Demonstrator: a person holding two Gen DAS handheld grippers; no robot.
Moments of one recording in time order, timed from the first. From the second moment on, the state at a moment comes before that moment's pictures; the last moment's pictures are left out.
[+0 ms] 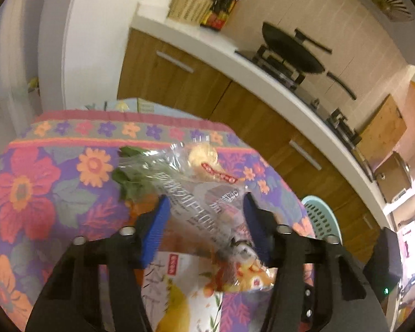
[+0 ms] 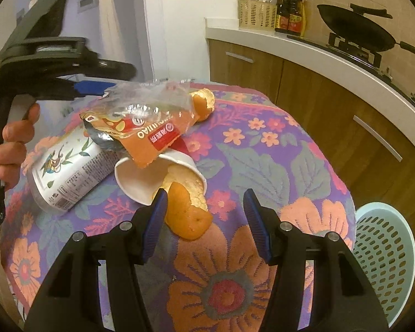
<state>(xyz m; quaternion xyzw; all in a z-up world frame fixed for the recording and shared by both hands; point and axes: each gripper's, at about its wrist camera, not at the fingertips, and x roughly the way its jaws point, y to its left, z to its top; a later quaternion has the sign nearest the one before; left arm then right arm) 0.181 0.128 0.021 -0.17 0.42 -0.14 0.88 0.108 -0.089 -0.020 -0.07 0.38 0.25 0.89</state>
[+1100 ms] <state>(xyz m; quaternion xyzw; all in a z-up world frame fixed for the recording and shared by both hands) 0.121 0.105 0.075 -0.19 0.30 -0.18 0.92 0.062 -0.146 0.017 0.01 0.34 0.27 0.90</state>
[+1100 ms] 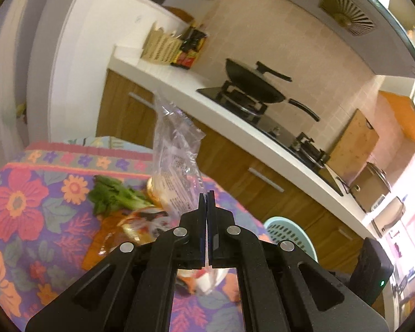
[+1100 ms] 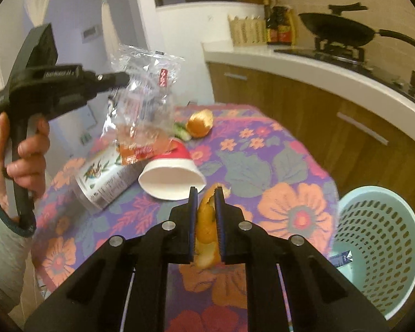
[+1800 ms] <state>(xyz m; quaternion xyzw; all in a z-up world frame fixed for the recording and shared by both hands) 0.119 -0.036 0.083 -0.13 0.30 -0.30 0.90 0.060 -0.285 0.017 0.08 0.31 0.13 0.94</state>
